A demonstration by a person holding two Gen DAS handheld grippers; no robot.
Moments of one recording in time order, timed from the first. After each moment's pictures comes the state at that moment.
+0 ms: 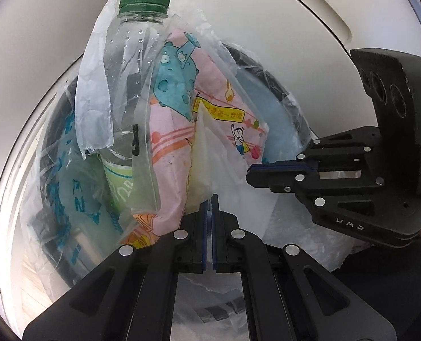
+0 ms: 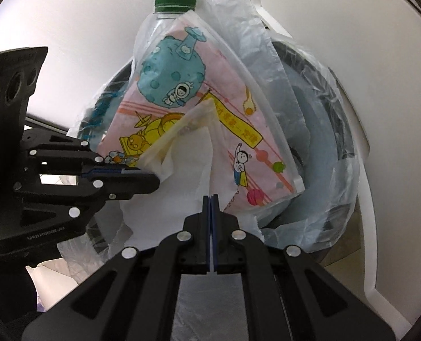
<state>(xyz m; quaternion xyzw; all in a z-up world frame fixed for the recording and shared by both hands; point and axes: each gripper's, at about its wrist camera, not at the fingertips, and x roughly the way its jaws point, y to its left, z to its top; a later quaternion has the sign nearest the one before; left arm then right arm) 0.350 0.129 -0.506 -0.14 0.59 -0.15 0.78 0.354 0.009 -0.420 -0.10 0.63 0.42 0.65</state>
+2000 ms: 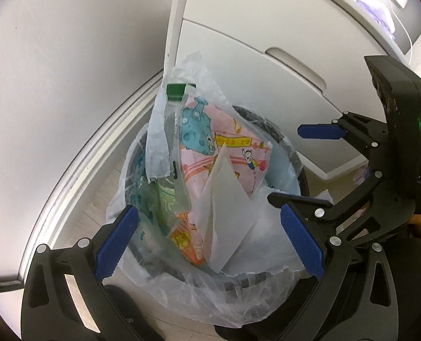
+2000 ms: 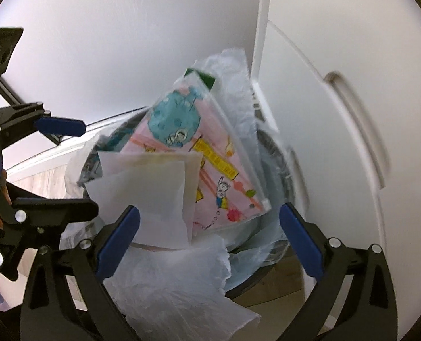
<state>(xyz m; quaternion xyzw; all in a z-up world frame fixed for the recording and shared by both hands) 0.295 0.148 -0.392 -0.10 0.52 -0.07 0.85 0.339 -0.003 -0.308 -0.18 0.50 0.41 0.74</state>
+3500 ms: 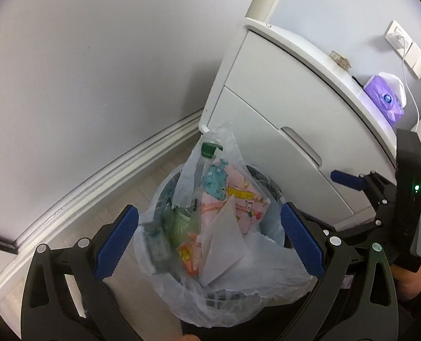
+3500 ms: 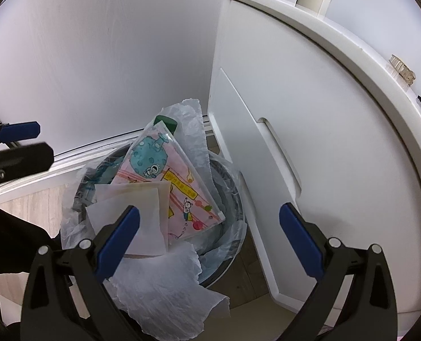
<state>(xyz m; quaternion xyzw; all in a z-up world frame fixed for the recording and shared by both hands) 0.271 0.167 -0.331 -0.18 0.43 0.04 0.88 0.333 -0.020 -0.251 -0.18 0.46 0.33 0.81</state>
